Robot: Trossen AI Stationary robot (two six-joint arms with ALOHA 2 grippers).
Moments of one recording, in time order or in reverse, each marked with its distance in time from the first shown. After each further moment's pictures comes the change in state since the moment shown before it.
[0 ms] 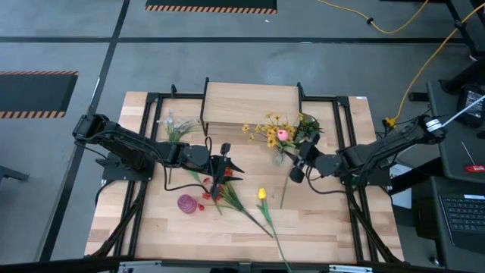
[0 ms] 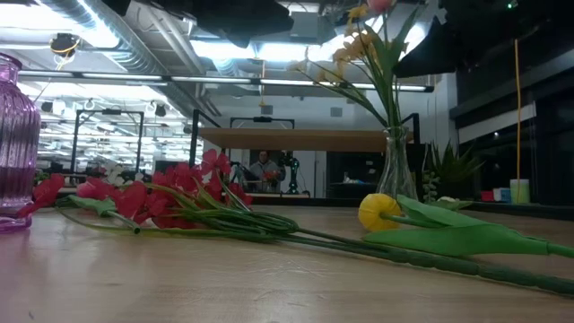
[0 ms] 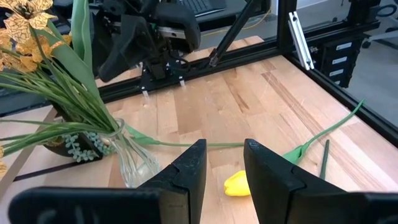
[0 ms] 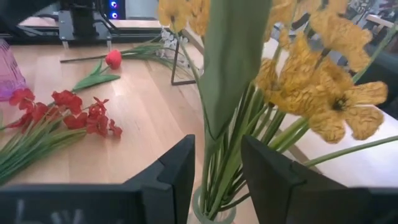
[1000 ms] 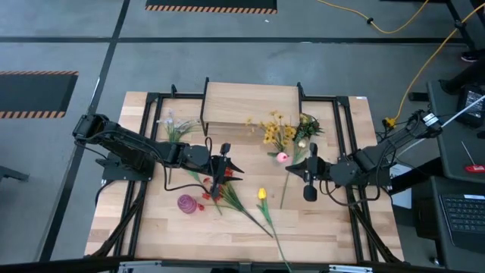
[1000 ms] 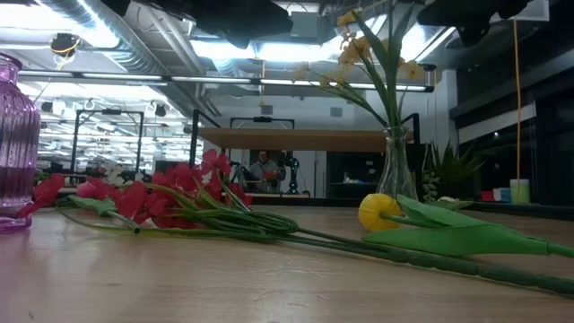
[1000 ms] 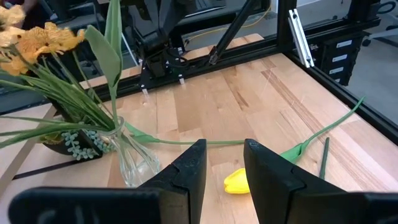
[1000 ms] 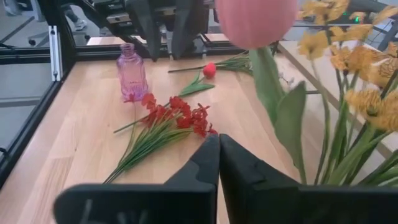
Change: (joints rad) left arm 0.000 0.000 0.000 -0.008 0.000 0.001; right arm 0.183 -0.053 0.071 -0.061 -0.177 0.057
